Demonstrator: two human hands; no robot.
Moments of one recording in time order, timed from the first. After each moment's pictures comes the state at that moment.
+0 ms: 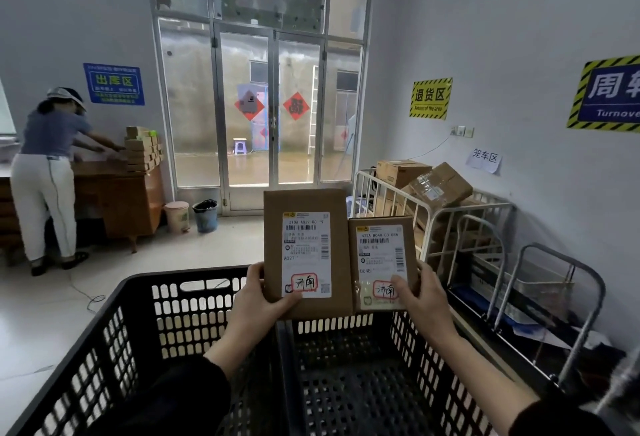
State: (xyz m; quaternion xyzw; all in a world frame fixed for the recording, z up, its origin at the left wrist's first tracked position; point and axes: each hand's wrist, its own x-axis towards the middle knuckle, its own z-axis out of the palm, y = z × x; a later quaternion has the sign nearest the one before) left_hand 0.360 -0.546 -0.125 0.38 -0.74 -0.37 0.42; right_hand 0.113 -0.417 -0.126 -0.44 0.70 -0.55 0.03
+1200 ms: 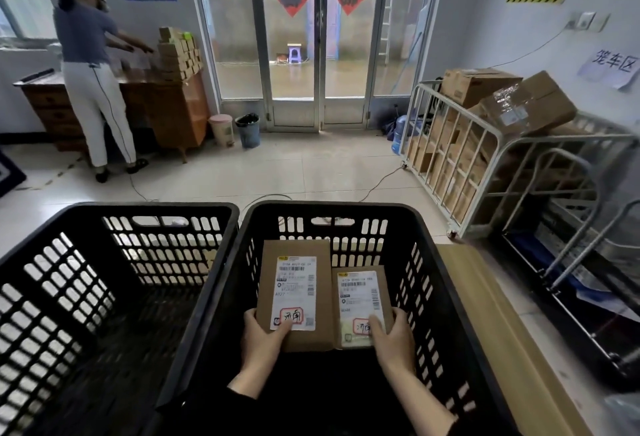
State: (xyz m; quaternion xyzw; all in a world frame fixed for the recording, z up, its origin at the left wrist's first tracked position) left_hand 0.214 -0.551 -0.300 0.66 -0.46 -0.48 0.33; right_hand 0.014 -0.497 -0.336 -0.26 0.78 -0.46 0.32
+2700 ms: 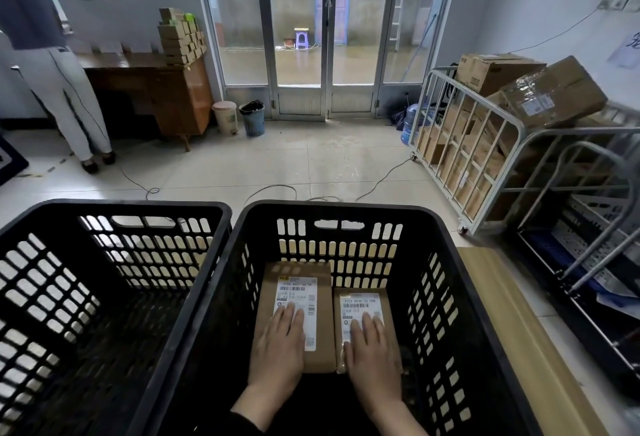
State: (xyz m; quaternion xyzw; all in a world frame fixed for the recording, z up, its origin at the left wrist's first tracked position) left_hand 0.190 -0.583 -0.353 0.56 -0.81 -0.15 0.05; right_hand 0.036 -0.527 -0.377 -0.58 0.80 -0.12 0.13
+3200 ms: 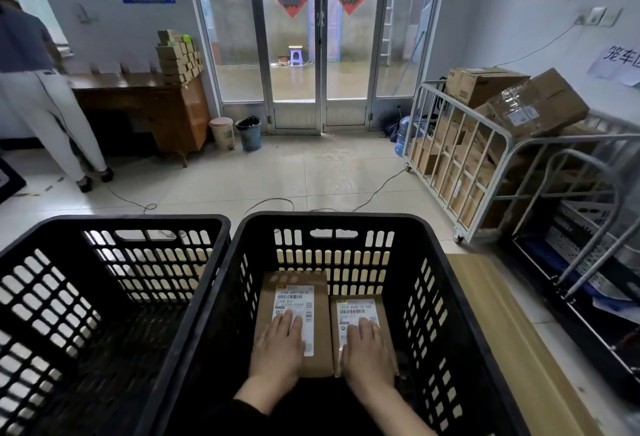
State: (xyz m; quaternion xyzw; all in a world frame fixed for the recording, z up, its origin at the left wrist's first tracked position) left_hand 0.188 -0.589 -0.330 0.55 -0.82 -0.15 -0.04; right_hand 0.040 -0.536 -0.355 -0.56 0.80 -0.11 0.16
